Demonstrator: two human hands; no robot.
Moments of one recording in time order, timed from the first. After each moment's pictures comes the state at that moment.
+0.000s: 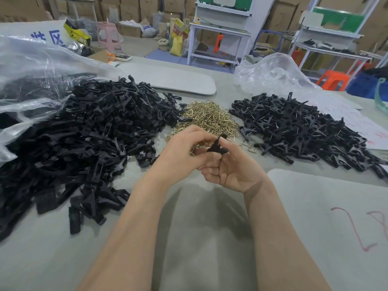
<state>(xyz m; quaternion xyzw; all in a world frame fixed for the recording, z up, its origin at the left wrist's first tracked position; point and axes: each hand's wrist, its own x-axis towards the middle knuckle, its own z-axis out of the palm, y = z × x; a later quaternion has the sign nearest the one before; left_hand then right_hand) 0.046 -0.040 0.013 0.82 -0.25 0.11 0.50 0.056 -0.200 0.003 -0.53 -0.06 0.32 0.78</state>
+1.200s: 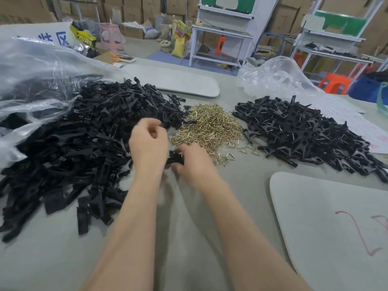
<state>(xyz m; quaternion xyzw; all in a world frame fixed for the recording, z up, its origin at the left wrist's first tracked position) 0.061 -0.007 0.007 0.78 0.18 0.27 0.54 0.068 -0.109 -0.012 -0.97 -0.12 -0.02 0.20</state>
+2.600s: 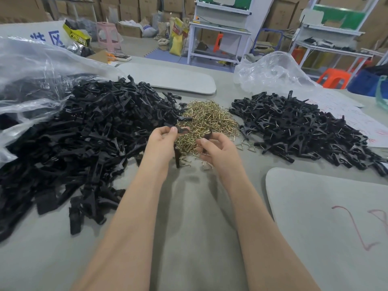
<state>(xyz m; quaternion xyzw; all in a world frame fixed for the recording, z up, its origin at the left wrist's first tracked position) 0.076 -0.033 -0.008 0.64 0.12 0.08 0.76 0.069 -0.164 -0.012 -0.70 0.01 -0.03 0.71</state>
